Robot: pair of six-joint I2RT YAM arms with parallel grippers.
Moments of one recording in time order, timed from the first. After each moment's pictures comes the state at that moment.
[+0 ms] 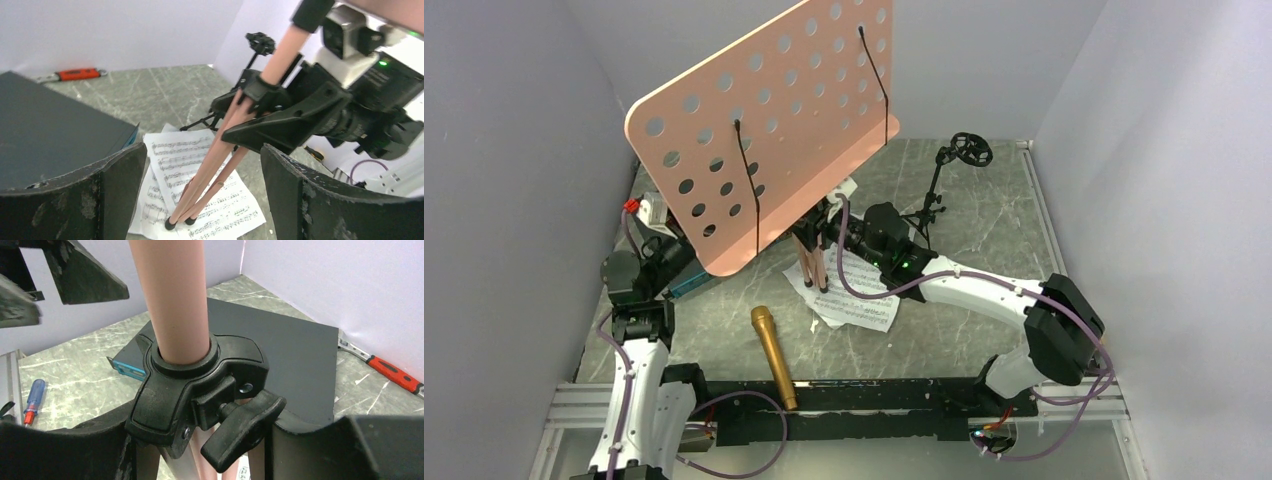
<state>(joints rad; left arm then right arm) 0.14 0.65 0.49 0.42 0.85 -0.64 0.91 1.48 0.98 0.55 -0.06 0.02</state>
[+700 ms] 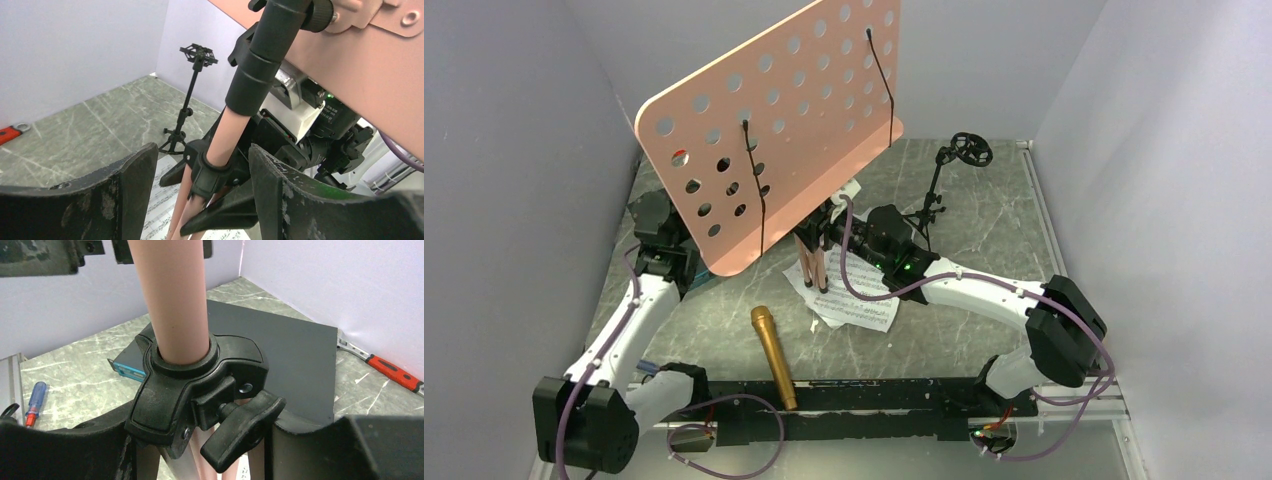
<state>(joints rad) -0.15 1.02 0.77 0.65 0.87 -0.60 0.91 1.46 0.95 0.58 -0.06 0.03</state>
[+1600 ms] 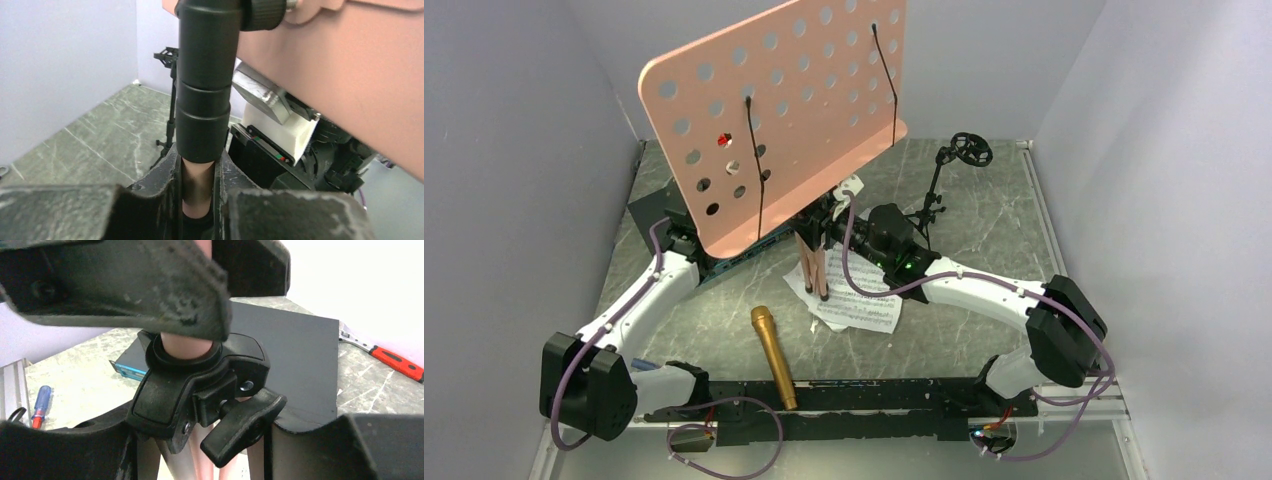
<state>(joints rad) -0.34 1.21 0.90 0.68 0.85 -0.48 0.90 1.46 0.95 0.57 -0.06 0.06</state>
